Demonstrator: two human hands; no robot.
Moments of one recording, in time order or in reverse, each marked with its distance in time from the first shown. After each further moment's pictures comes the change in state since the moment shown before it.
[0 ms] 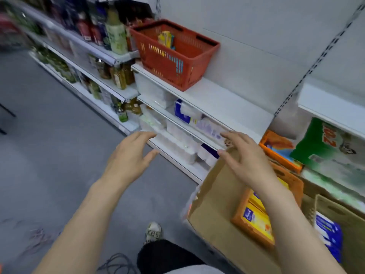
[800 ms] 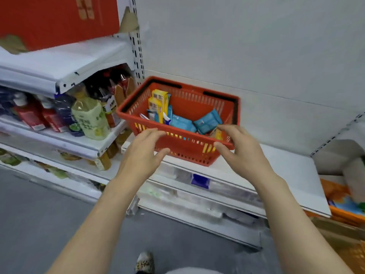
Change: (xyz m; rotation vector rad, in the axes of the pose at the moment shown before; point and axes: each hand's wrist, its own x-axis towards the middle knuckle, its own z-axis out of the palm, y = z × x) left_hand 0.512 -0.187 -0.069 -0.087 -0.079 0.362; right_hand 0.466 -0.107 0.087 0.008 0.267 0.278
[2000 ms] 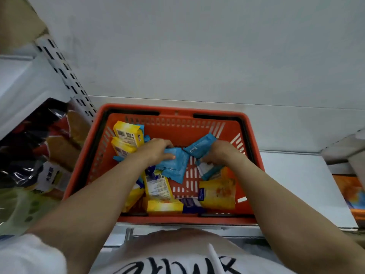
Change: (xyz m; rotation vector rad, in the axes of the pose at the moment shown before) left_hand 0.324 -0.094 0.170 0.134 -0.819 0.101; right_hand 0.264 0.124 0.133 -0.243 -0.636 0.783
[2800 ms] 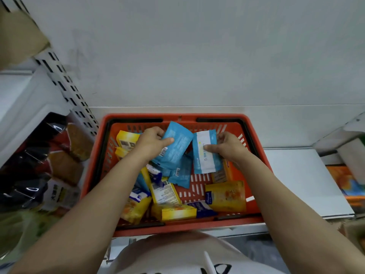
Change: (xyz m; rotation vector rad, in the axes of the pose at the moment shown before) left_hand -0.014 -0.003 -0.040 -0.763 0.249 -0.051; right_hand -0.018 0.000 -0.002 0.916 0.202 -0.015
